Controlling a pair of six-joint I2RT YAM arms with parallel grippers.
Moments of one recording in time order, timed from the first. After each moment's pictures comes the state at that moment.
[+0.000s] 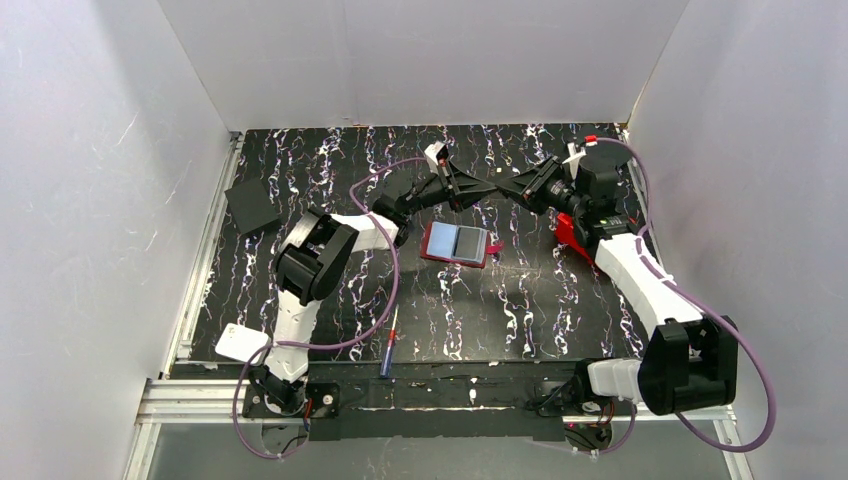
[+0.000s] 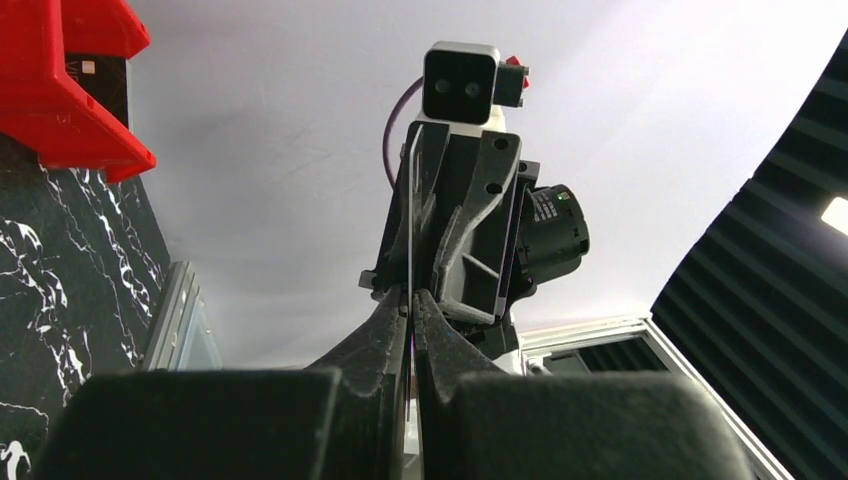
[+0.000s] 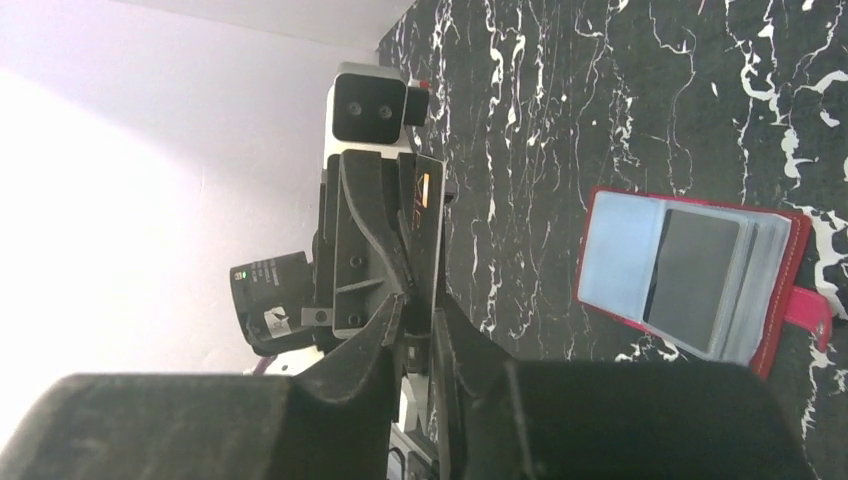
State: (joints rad) left arm -0.61 2.16 1.30 1.15 0.70 -1.84; right arm 0.20 1.26 0.93 0.03 -0.50 1.05
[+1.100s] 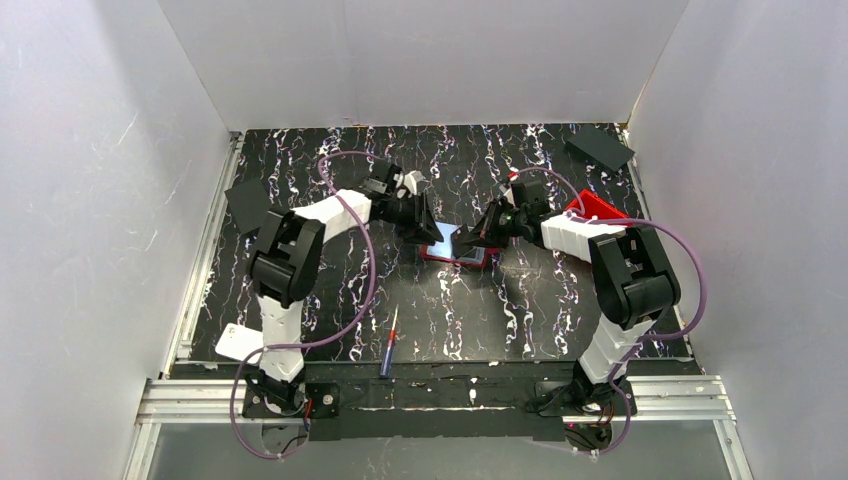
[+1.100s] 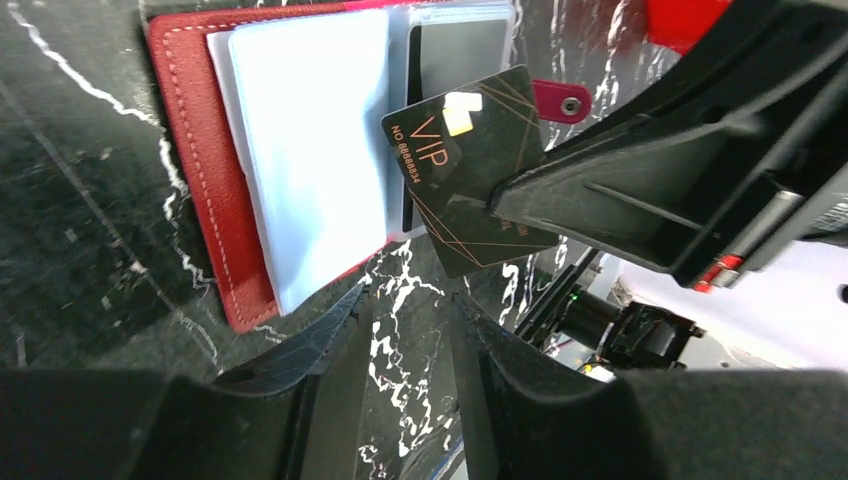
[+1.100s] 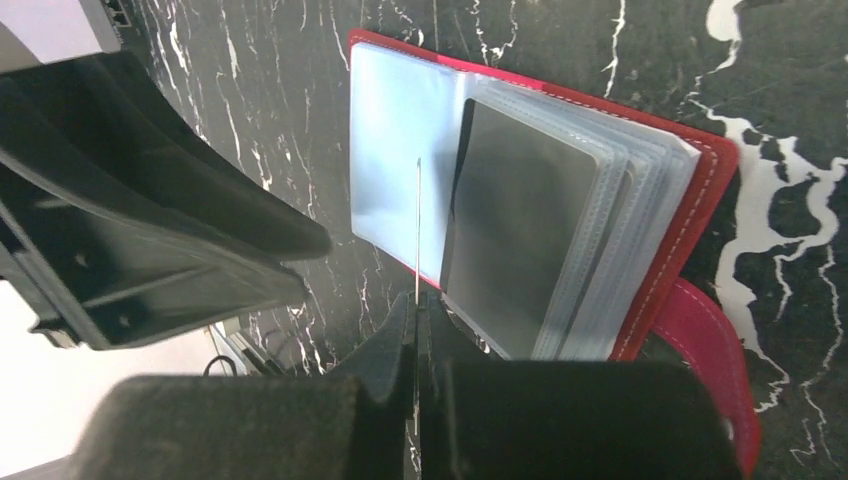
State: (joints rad) left arm -0.44 2.02 1.39 -0.33 0.69 -0.61; right arm 0.36 1.76 0.97 -0.01 -0.54 0.77
